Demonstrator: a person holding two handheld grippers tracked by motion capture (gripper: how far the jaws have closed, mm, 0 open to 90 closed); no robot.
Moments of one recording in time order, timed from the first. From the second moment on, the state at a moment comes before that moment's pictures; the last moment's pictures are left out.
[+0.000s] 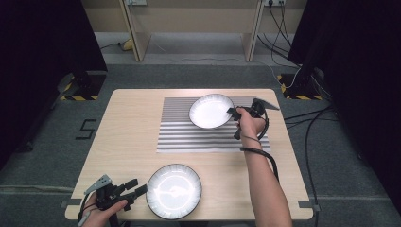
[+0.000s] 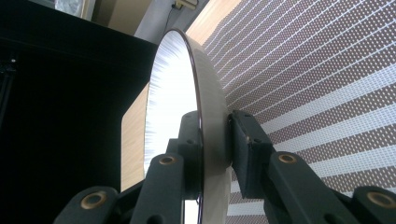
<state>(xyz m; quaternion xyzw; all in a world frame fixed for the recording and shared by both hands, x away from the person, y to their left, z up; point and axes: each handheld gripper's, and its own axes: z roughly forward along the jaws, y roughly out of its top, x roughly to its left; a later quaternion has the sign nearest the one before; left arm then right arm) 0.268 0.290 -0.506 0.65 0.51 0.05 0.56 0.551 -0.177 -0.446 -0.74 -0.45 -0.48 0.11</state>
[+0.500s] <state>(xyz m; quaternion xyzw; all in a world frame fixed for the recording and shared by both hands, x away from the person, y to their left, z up) 0.268 0.291 -0.507 0.65 0.51 0.05 0.56 0.559 -0.176 -0.462 -0.75 -0.45 -0.47 0.12</state>
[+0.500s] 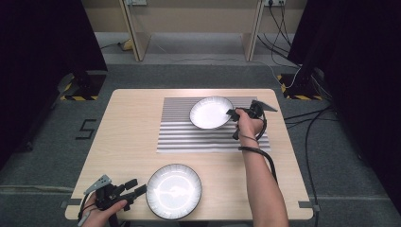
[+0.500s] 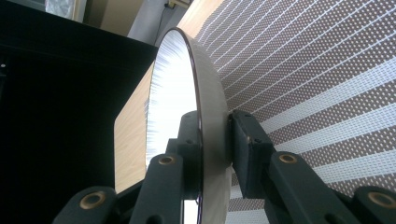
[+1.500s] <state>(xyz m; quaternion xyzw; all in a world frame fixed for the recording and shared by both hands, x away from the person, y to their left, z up) 0.269 0.294 -0.507 0.65 0.51 0.06 0.56 0.565 -0.172 -0.487 -0.77 -0.44 -0.45 0.11</state>
